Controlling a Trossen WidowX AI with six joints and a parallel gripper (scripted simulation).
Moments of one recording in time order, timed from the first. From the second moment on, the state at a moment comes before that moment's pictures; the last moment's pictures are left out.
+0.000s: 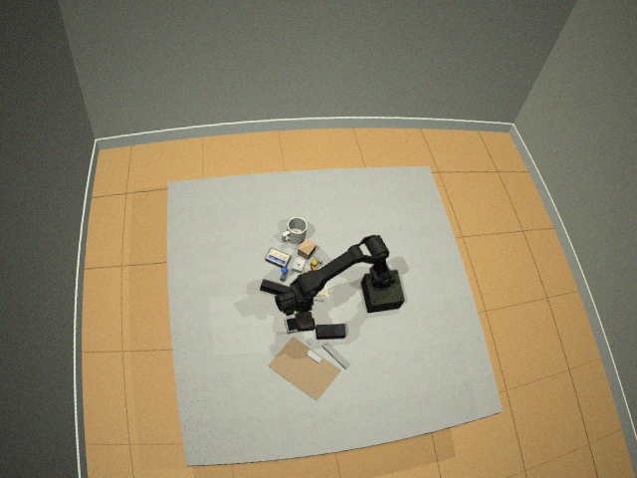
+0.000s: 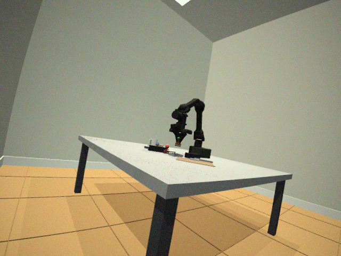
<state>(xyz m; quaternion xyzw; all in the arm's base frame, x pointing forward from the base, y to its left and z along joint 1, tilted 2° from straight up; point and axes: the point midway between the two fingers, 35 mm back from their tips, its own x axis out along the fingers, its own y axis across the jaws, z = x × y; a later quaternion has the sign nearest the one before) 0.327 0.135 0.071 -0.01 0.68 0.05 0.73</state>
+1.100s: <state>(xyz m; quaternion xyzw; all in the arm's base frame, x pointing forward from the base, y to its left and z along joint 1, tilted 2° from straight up) 0.336 0.138 0.053 -0.01 0.68 0.05 0.73</state>
